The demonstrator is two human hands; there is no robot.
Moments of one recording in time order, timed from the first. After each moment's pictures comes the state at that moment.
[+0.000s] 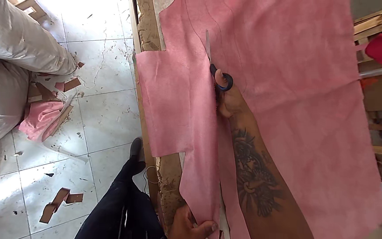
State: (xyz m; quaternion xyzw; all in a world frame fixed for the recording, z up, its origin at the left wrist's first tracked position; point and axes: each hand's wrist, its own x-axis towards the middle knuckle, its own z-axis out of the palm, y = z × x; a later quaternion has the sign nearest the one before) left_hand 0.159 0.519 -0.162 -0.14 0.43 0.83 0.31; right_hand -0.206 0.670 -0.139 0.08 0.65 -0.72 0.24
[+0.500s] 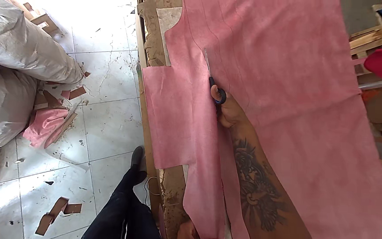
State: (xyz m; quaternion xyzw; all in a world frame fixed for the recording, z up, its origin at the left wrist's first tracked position) left_hand 0.162 0.518 -0.167 -0.14 0.46 0.81 0.33; right_hand -0.216 0.662 -0.145 0.11 0.69 -0.68 0.21
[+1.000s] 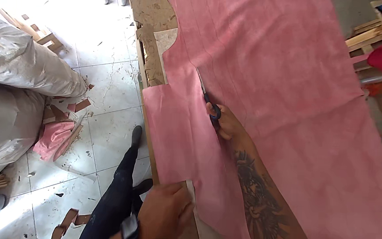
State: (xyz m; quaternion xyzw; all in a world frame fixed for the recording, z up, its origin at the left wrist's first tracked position) left_hand -0.021 0.402 -0.109 0.24 0.85 0.42 0.23; right_hand -0.229 0.661 -0.140 0.16 0.71 -0.65 0.23
